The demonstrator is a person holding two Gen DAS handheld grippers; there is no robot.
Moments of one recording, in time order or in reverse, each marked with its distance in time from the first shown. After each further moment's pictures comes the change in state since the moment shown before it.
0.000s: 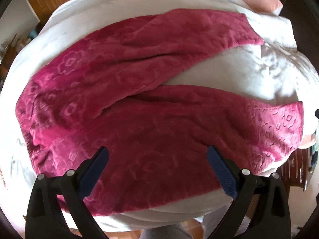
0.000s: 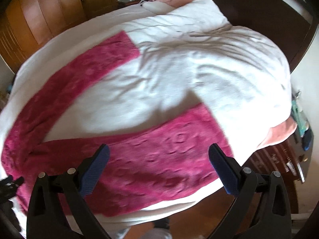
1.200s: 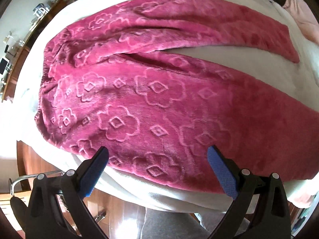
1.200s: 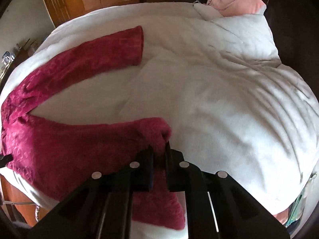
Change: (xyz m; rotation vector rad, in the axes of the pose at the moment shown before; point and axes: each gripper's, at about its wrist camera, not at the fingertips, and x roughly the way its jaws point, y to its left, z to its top) left arm 0.015 -0.097 -0.023 -0.412 0.083 0.256; right arm 0.103 -0.082 0.108 -0.396 0.020 0.228
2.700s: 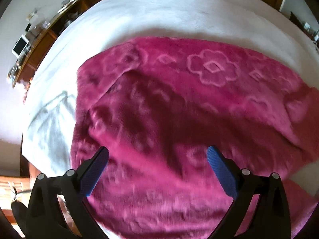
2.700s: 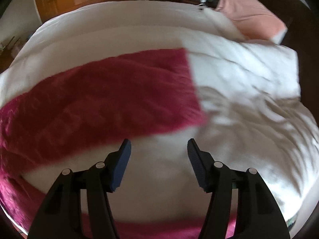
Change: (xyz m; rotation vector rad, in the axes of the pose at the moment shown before) left arm 0.092 0.230 0.190 -0.195 -0.031 0.116; right arm 0.093 0.160 0.153 -0.008 0.029 -0.112
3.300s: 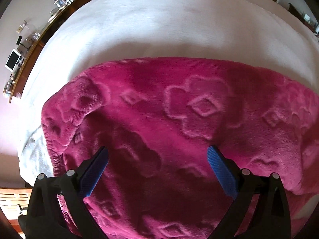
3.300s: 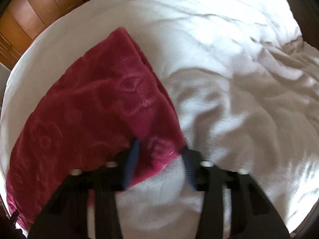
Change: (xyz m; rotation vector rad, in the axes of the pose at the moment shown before) left arm 0.054 -0.037 0.072 0.052 0.010 0.016; right arm 0.088 -0.076 0.033 0.410 0.127 0.029
